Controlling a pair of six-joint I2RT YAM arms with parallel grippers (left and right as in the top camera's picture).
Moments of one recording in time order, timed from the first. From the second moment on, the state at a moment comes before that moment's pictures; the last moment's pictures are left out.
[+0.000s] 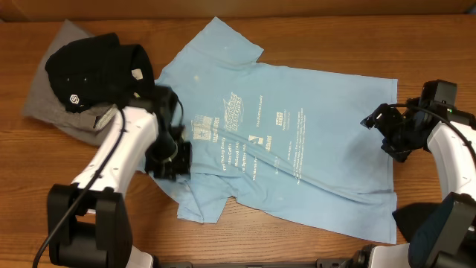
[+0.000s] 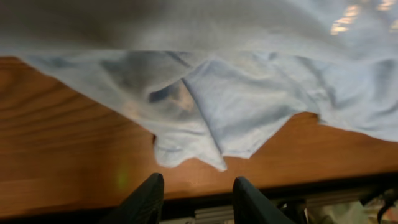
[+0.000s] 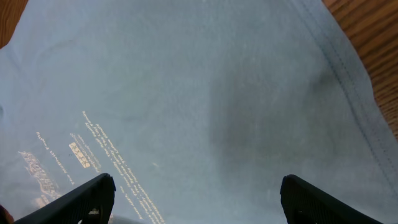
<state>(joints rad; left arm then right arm) -0.17 1.69 1.18 -1.31 0.22 -0.22 -0.33 1.60 1.12 -0.85 -0.32 0.46</state>
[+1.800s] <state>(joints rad) 0.24 1.41 0.81 -1.29 0.26 -0.36 -0.33 1.60 1.12 -0.81 -0.30 0.46</state>
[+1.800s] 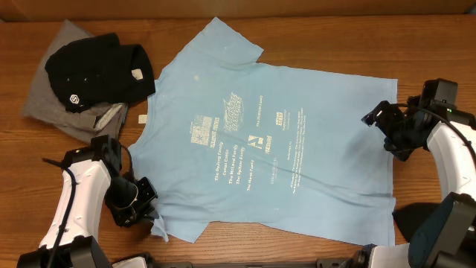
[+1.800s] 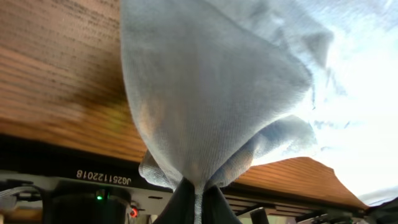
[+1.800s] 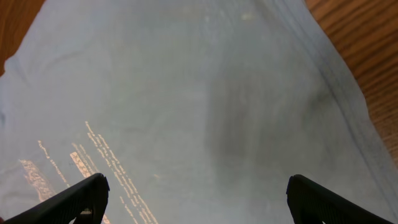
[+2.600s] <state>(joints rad) 0.23 1.41 1.16 -1.13 0.47 -0.10 -0.28 1.91 1.12 -0.33 -0.23 0.55</state>
